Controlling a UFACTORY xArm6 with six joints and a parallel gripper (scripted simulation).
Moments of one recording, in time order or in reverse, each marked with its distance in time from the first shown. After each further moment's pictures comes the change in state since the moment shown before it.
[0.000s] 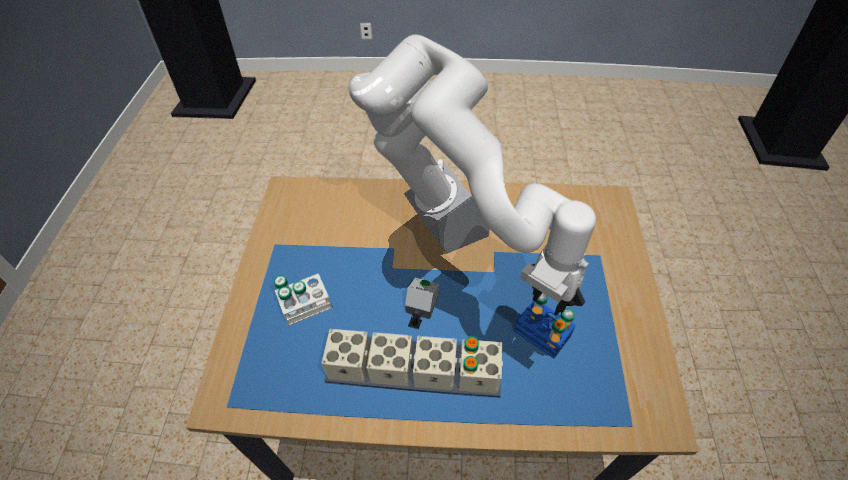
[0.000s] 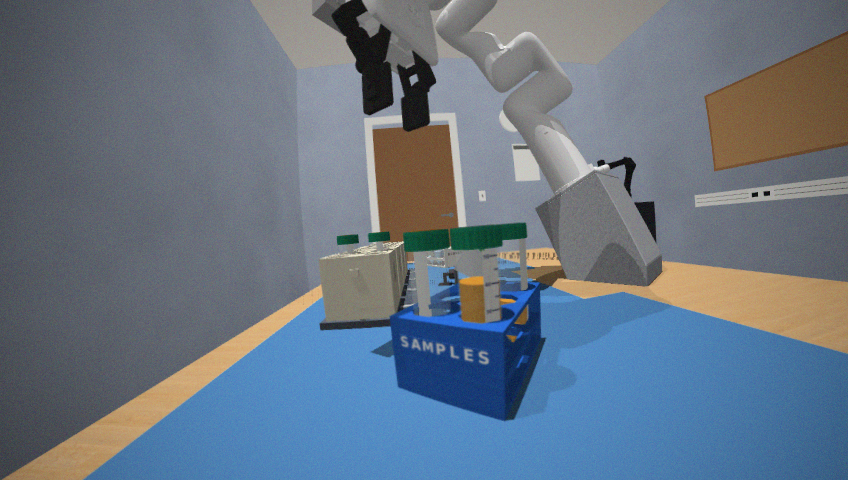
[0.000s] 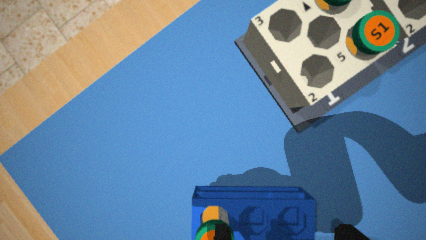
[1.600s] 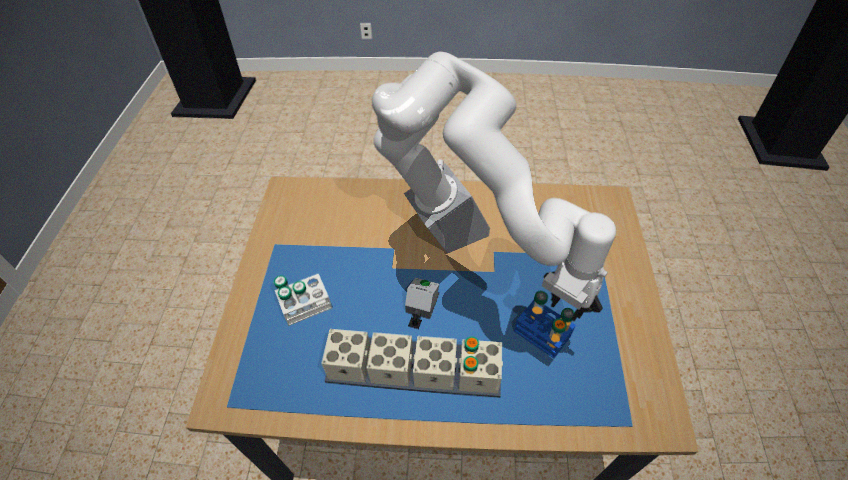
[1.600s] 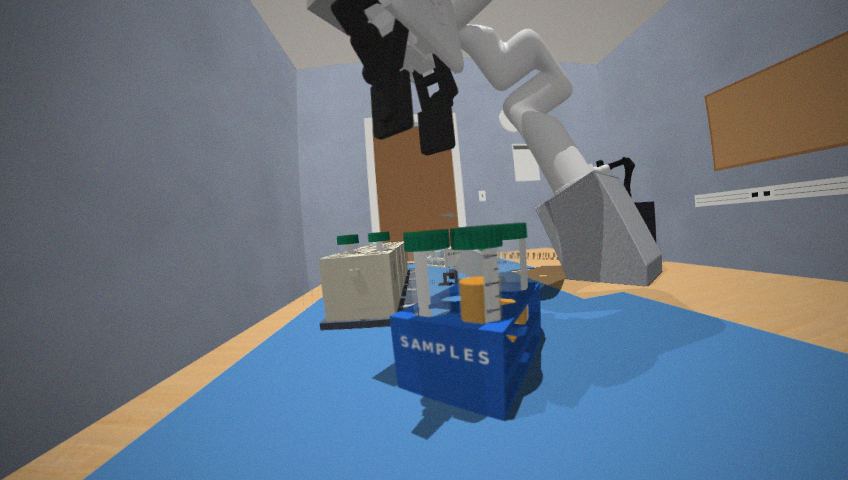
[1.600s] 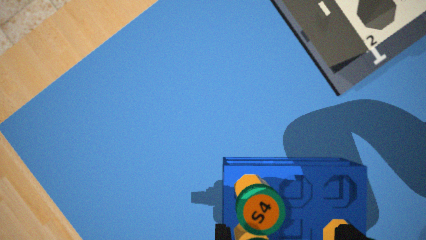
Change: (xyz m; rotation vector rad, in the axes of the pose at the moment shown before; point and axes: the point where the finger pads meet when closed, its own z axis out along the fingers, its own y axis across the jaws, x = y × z) arm -0.041 -0.032 0.044 -0.002 0.000 0.002
